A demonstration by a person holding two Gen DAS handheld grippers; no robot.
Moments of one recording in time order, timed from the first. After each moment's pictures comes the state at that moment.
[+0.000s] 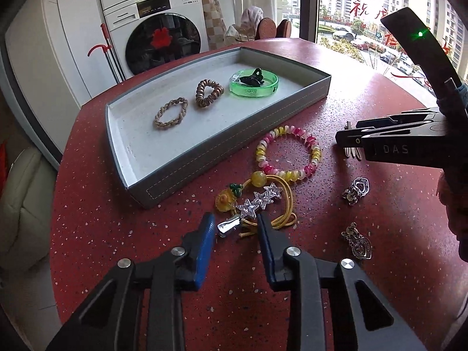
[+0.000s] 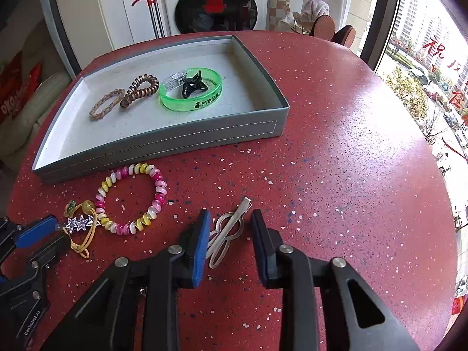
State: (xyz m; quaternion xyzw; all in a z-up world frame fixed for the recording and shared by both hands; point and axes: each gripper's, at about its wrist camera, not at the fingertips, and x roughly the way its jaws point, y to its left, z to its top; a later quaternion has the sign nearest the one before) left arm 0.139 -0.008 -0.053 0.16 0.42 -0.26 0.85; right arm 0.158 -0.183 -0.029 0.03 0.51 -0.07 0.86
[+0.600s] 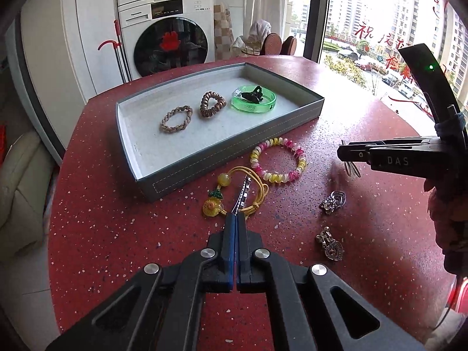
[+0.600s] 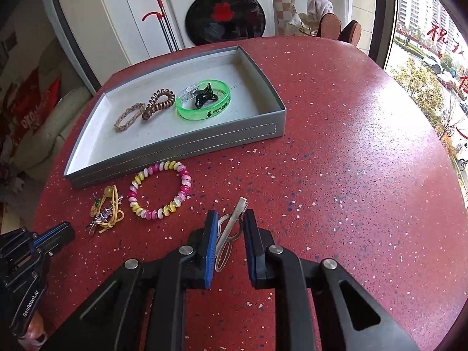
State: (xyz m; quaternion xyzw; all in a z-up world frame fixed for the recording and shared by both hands) left arm 0.124 0.005 -0.031 0.10 0.41 -0.25 0.87; right arm 0.141 -0.198 -0.012 0.09 0.49 -0.02 0.87
